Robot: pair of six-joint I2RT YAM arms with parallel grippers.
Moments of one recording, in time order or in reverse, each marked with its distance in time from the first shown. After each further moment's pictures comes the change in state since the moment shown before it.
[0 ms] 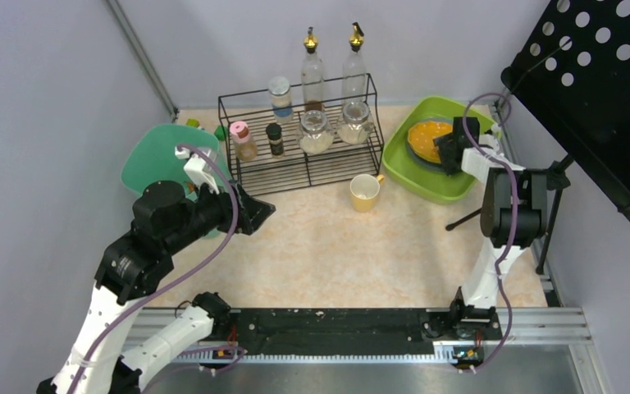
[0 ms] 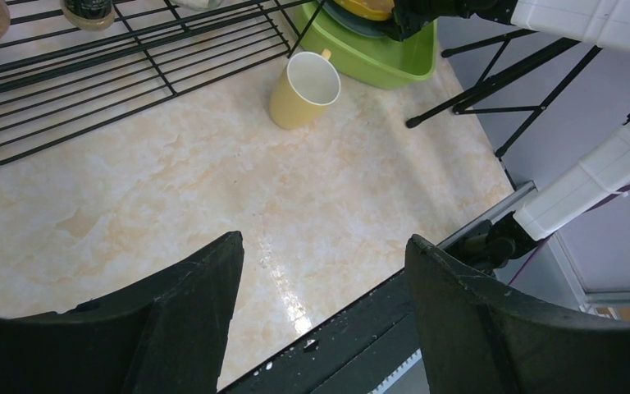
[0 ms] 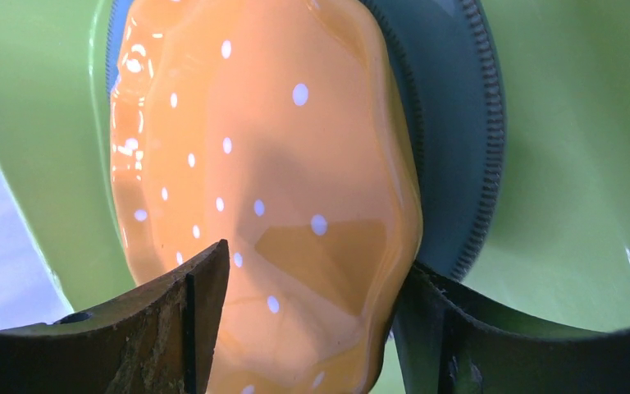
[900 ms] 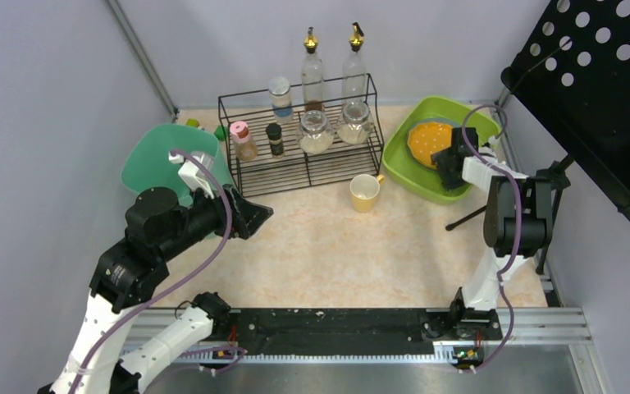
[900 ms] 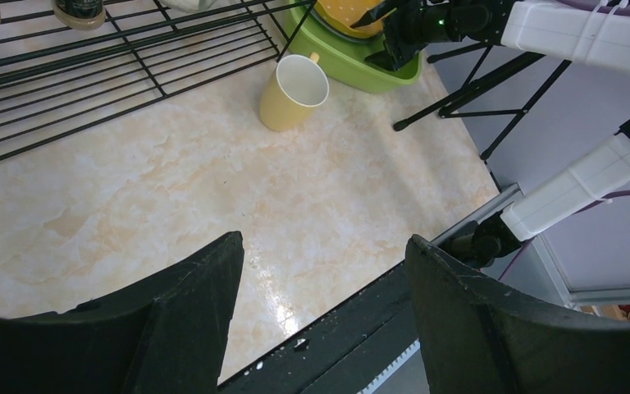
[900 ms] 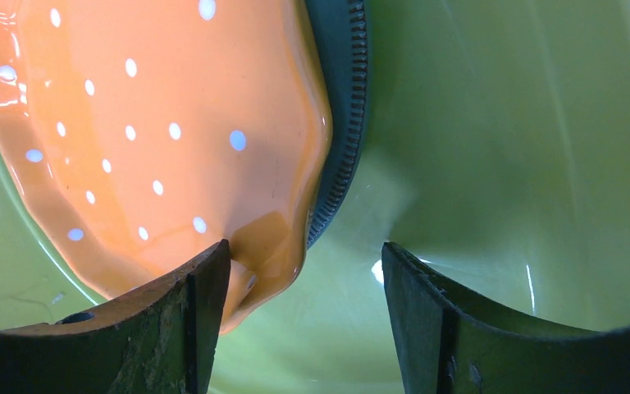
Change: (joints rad) left arm 0.000 -0.042 -0.008 -0.002 0.018 -0.023; right arm 0.003 -0.099 -0.124 -0.099 -0.018 -0.023
